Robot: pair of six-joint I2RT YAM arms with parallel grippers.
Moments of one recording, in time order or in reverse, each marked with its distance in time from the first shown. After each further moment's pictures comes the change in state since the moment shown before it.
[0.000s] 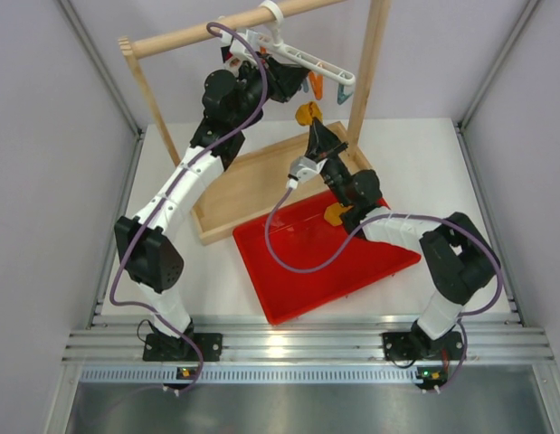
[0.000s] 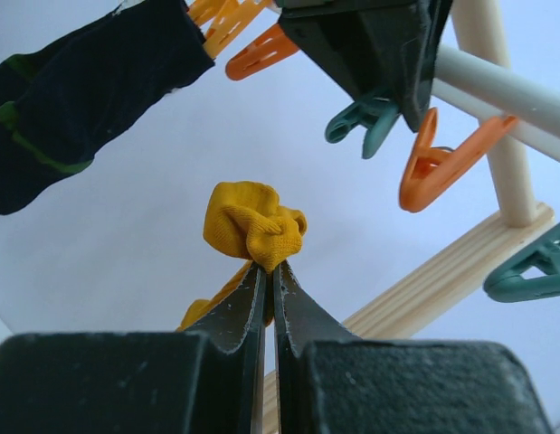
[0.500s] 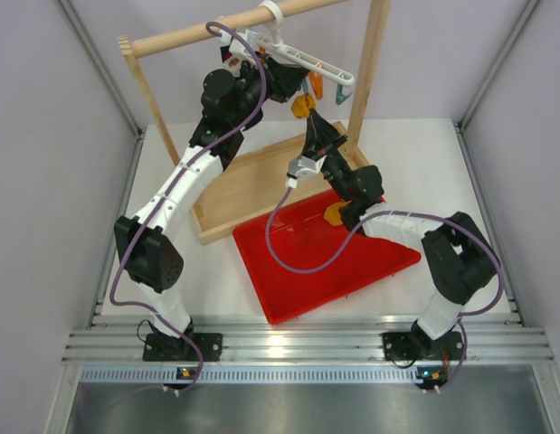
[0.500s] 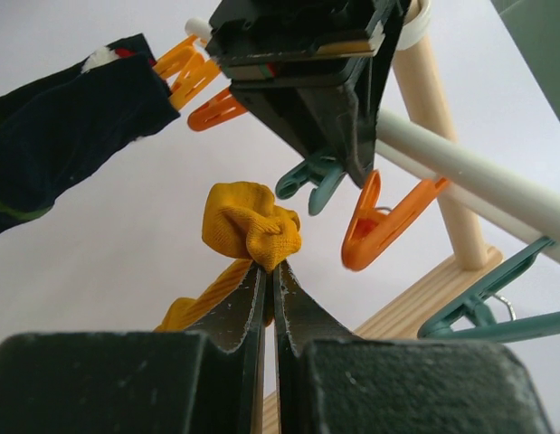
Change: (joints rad) left arm 0.003 0.002 0.003 -0.001 0.024 0.001; right arm -0.001 0.000 0.042 0.036 -0.070 -0.053
